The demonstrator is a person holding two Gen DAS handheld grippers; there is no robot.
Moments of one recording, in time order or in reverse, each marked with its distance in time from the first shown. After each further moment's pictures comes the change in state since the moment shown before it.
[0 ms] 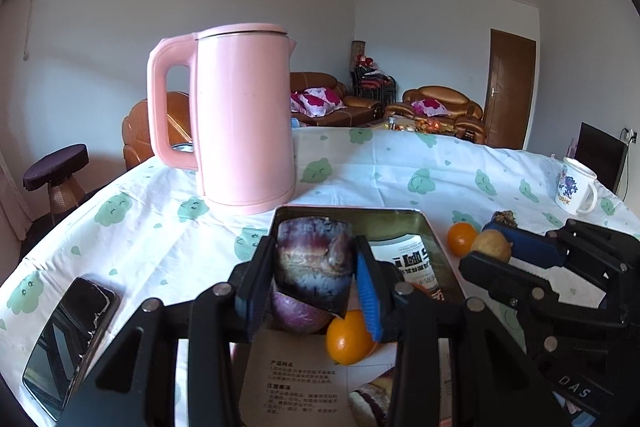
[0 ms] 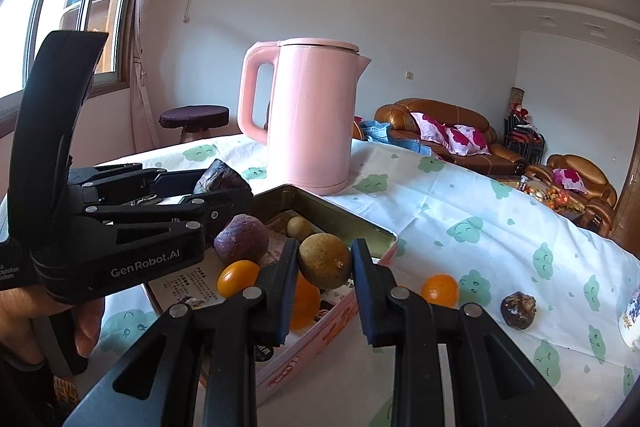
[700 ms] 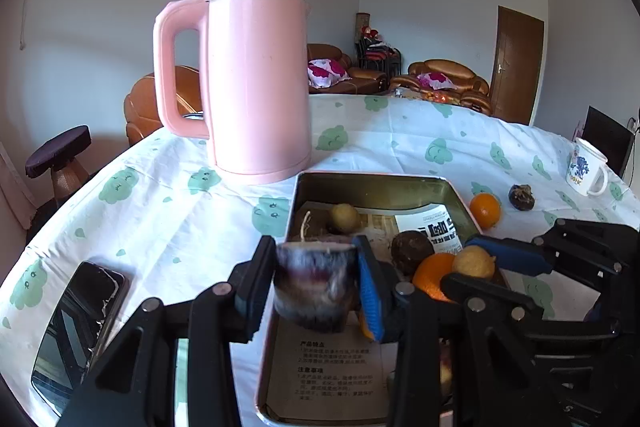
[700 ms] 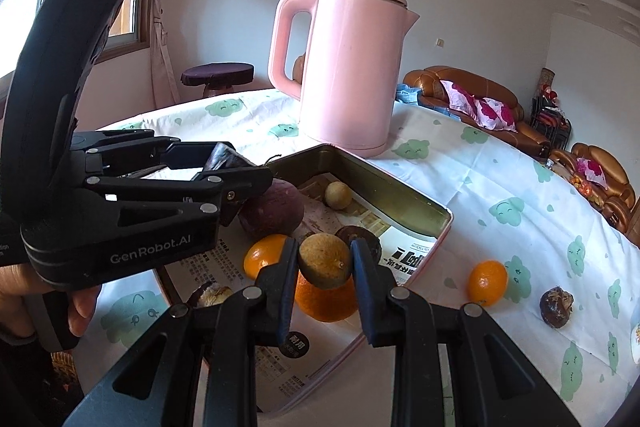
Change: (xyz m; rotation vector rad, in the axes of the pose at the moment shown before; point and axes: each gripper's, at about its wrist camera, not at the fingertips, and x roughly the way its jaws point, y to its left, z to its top) left arm 0.014 0.015 -0.006 0.010 0.108 0.017; right arm 0.031 0.021 0.000 -0.050 0.153 0.084
